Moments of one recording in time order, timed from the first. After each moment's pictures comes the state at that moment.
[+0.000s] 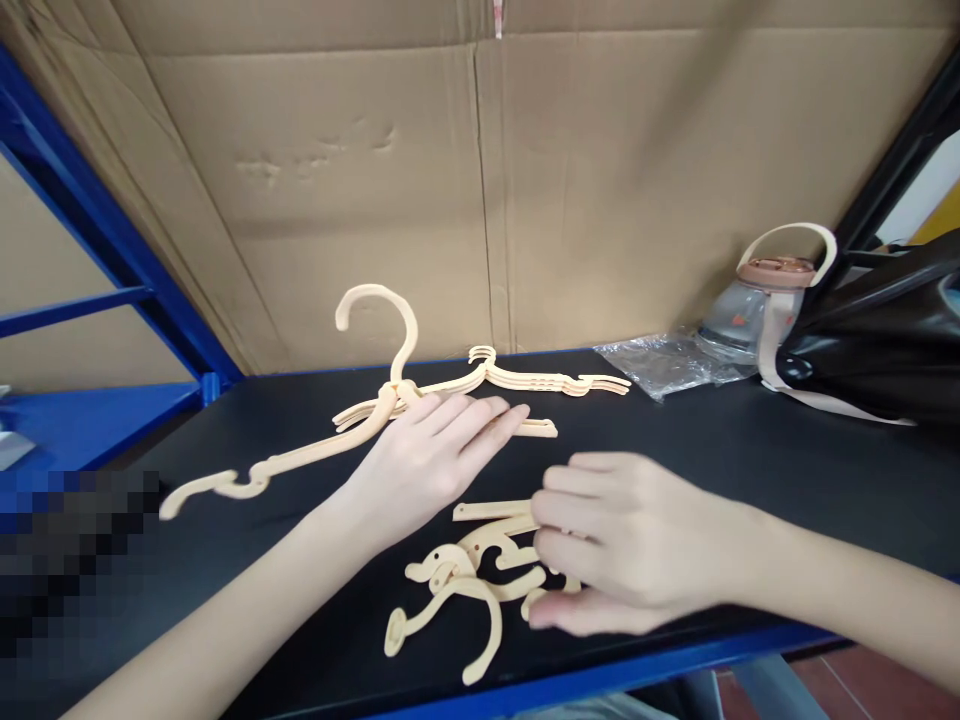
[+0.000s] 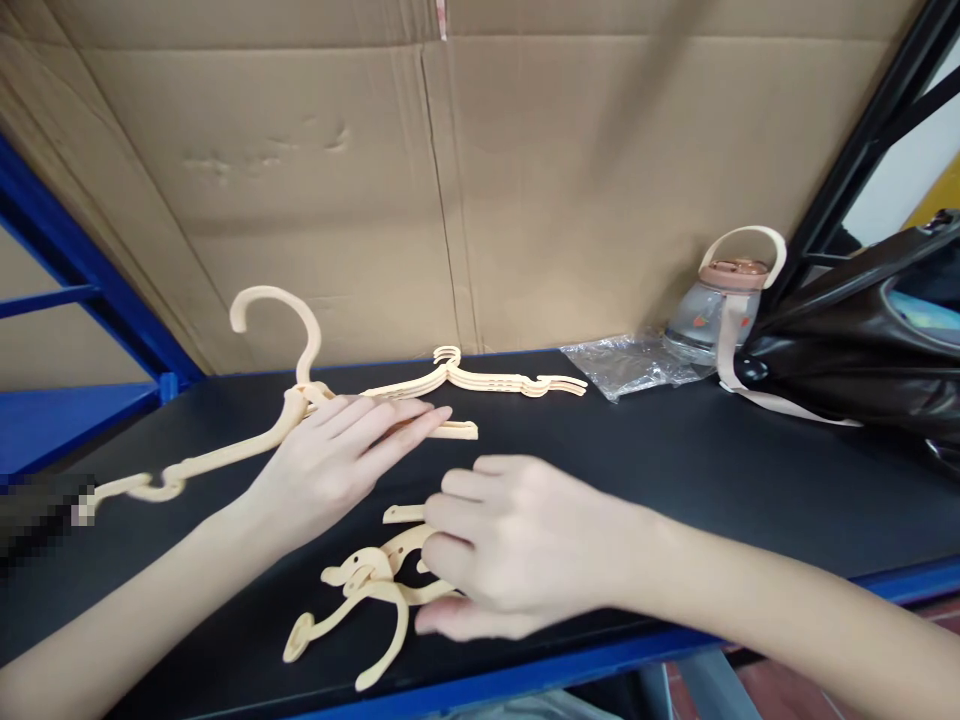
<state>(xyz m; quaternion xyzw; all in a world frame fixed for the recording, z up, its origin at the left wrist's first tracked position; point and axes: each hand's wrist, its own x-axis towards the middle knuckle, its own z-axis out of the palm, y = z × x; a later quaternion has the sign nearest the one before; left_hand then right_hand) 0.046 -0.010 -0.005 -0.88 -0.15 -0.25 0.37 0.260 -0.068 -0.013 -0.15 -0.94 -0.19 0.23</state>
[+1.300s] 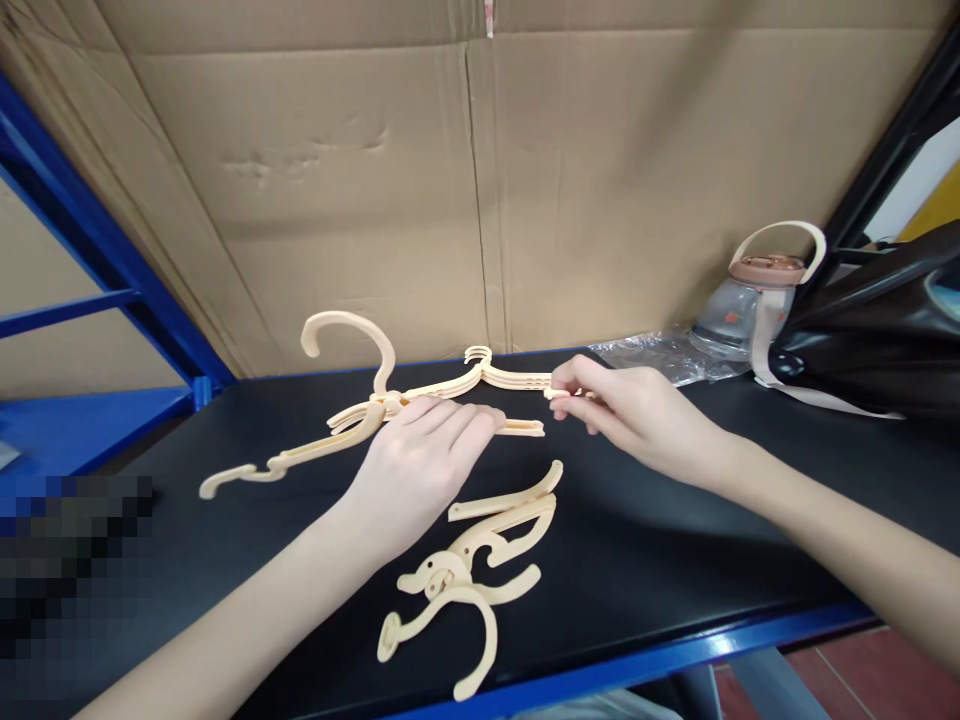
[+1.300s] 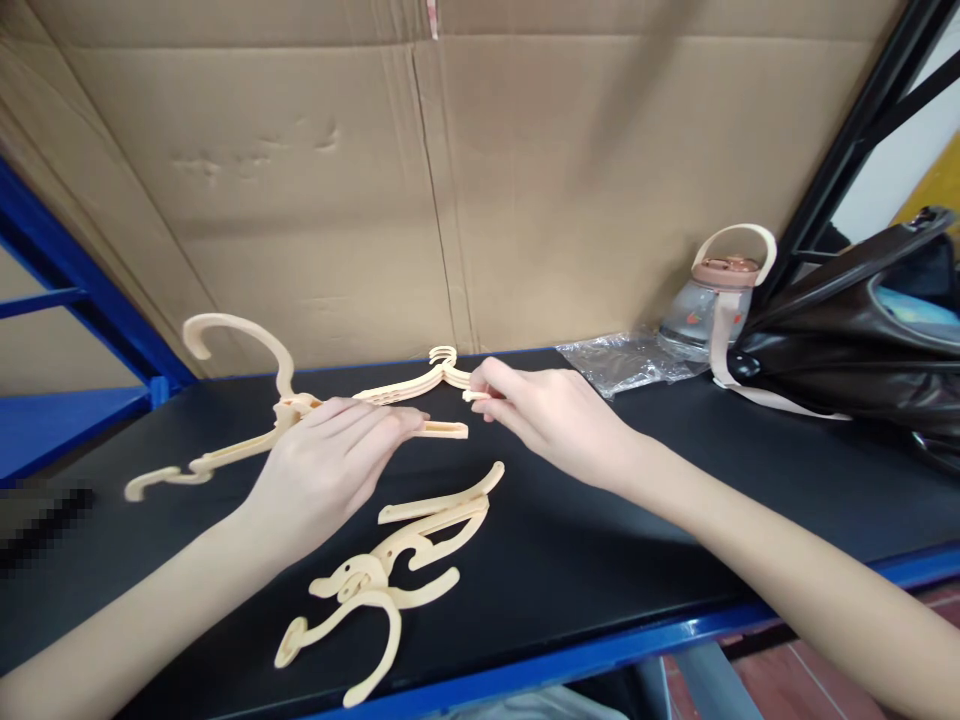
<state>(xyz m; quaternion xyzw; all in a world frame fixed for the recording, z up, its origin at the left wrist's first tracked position) 0.052 -0.012 -0.008 -0.88 -0.19 -0.30 0.32 0.288 -0.030 0.003 -0.41 -0.85 0.00 0.32</state>
